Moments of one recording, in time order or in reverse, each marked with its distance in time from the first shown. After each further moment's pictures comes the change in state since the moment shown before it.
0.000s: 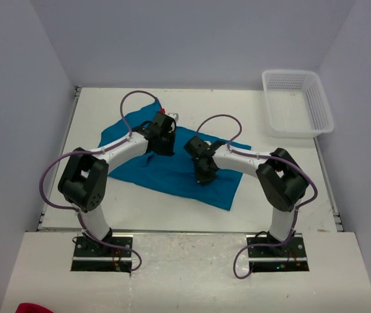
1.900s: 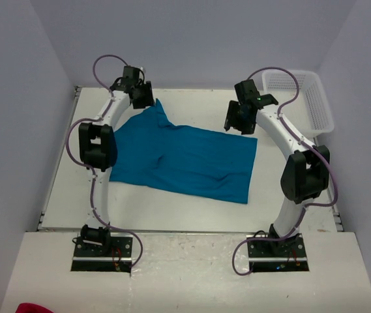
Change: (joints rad) left arm 0.383 0.604 0.935 -0.186 0.116 0.049; right arm -0.475 -0.035 0.436 -0.189 -0.002 -0.148
